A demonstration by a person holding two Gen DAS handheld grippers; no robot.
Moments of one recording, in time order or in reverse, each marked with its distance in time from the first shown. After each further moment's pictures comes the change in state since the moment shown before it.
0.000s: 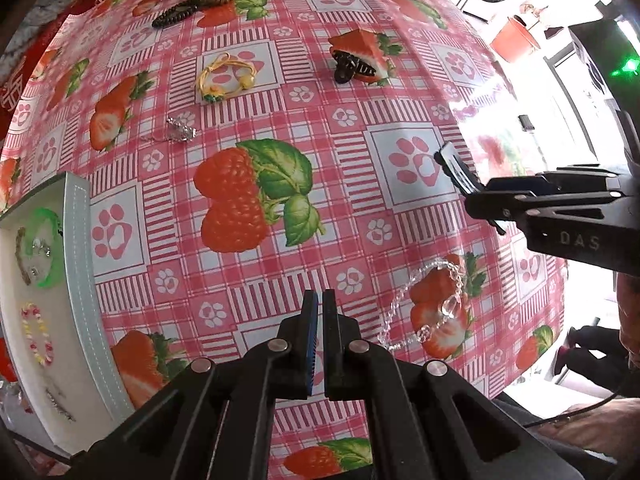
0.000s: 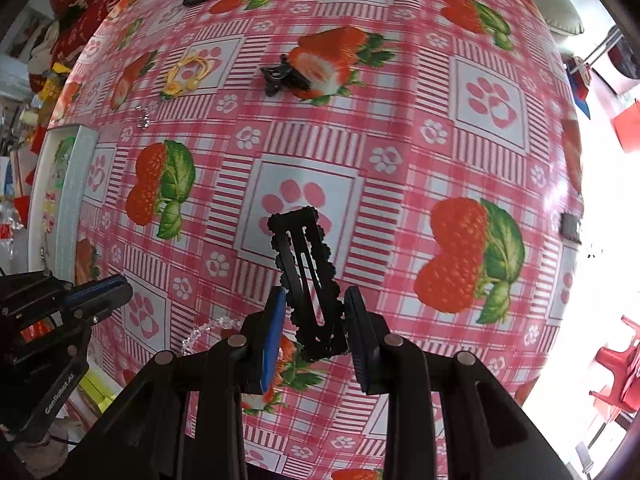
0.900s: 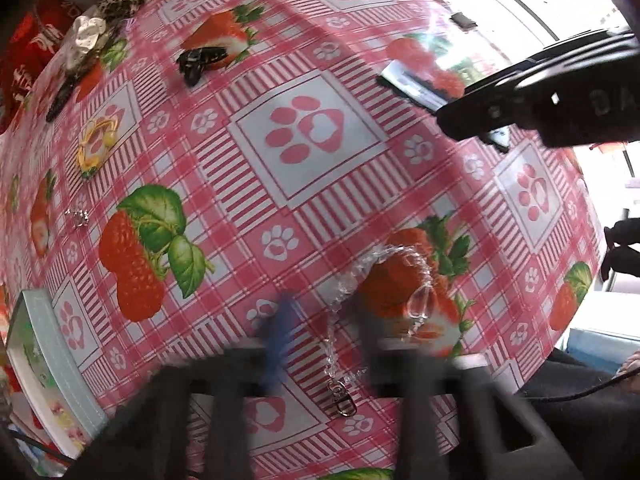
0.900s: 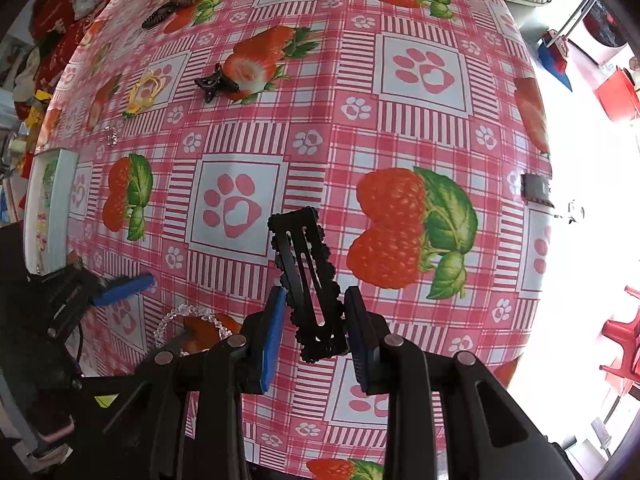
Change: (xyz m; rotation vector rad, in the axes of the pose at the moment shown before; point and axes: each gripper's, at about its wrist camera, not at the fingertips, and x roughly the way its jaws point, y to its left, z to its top) left arm 0.097 -0.074 0.019 0.362 0.078 0.085; right arm -0.018 -0.046 -0.037 0.087 0.001 -0.007
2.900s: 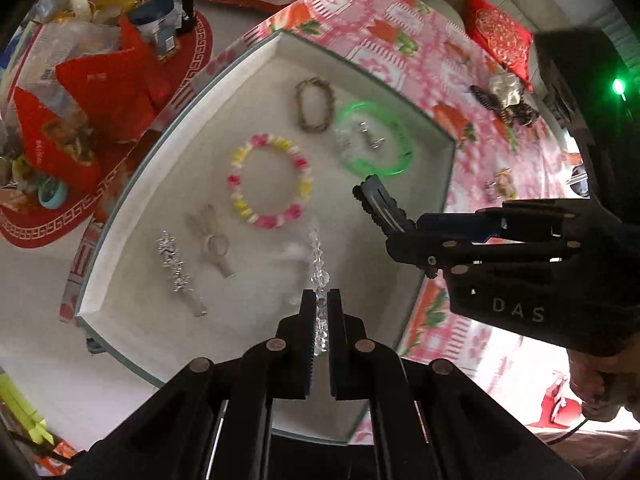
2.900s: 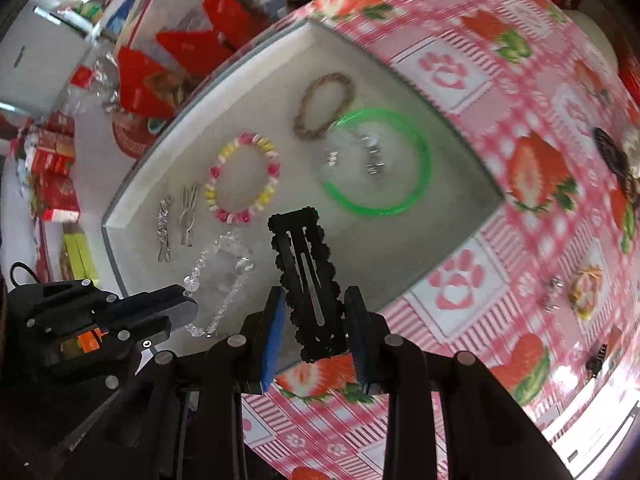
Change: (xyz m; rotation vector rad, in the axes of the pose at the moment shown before) left arm -0.148 0.278 -0.315 -1.026 -0.280 -0.079; right arm 0.054 0.404 0.037 -0.731 0.104 0.074
